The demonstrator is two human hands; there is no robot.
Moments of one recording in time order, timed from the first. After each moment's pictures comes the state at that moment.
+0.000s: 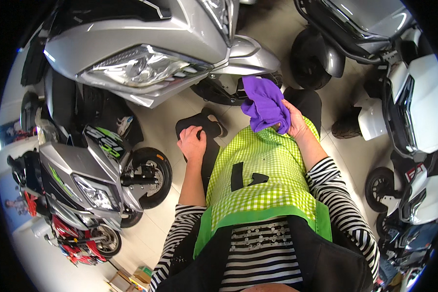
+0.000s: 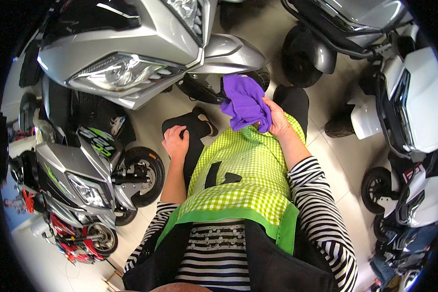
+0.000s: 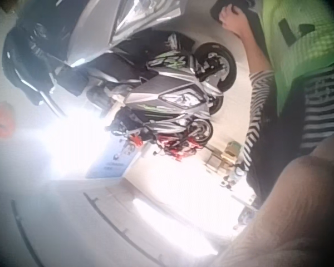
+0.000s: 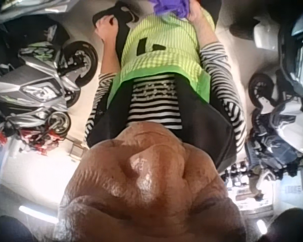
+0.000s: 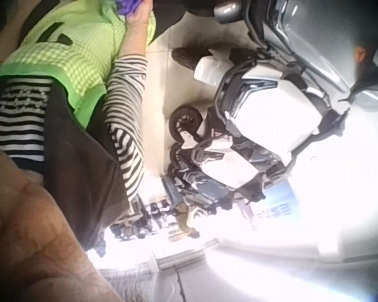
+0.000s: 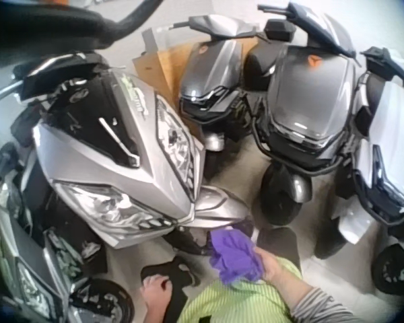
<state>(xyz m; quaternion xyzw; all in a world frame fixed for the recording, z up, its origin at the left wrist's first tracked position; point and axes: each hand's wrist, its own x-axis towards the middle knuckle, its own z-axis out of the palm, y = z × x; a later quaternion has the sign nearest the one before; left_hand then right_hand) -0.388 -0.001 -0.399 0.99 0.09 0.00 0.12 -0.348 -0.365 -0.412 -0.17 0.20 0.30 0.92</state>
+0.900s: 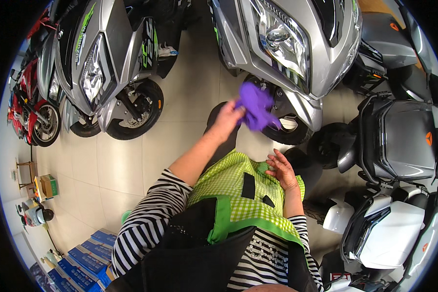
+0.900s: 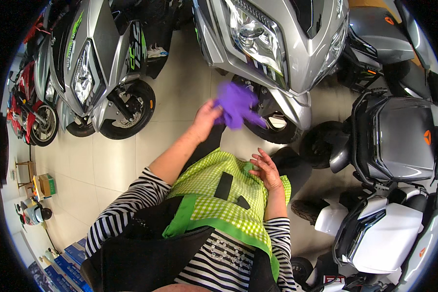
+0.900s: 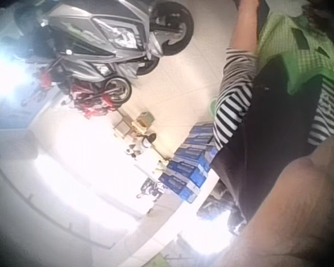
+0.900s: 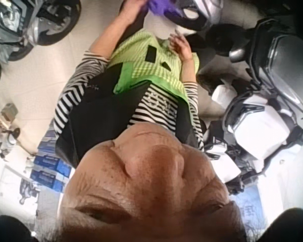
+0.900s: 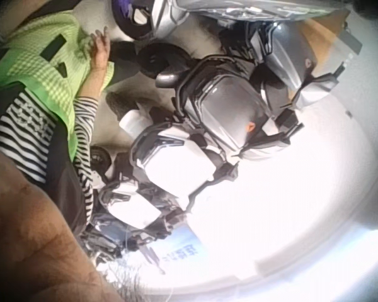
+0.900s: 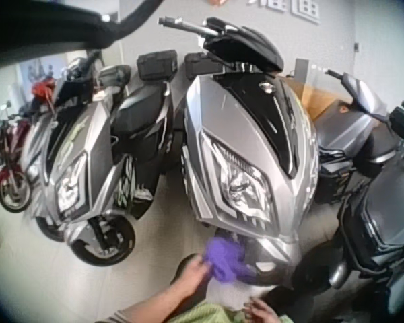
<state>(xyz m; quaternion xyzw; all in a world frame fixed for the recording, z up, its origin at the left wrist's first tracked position) -0.379 -0.028 -0.350 0.52 0.19 0.07 0.83 -0.378 -0.334 -0.414 -0.49 0.08 0.47 0.73</state>
